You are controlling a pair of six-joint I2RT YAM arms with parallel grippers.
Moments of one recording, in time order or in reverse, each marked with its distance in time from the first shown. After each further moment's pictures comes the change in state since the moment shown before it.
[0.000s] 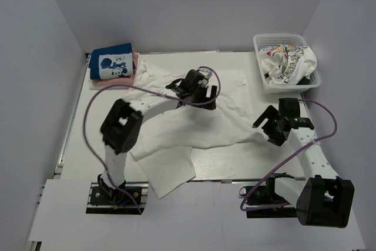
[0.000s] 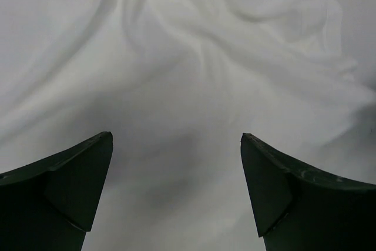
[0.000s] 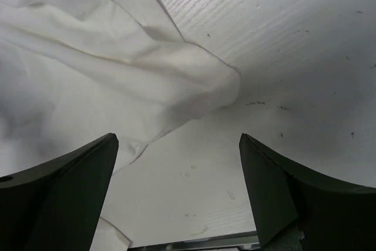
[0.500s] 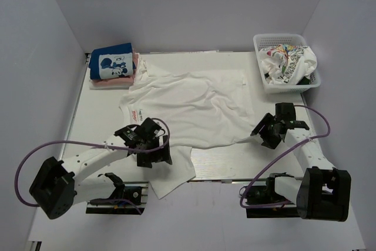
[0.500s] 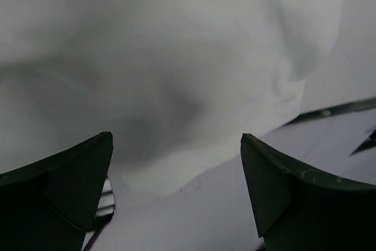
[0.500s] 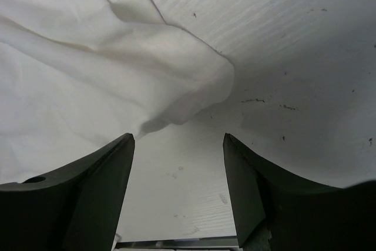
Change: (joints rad) left arm -0.001 -0.891 -0.899 -0.442 -0.002 -0.428; right arm 0.000 0.050 -0.098 0.079 -0.069 -0.017
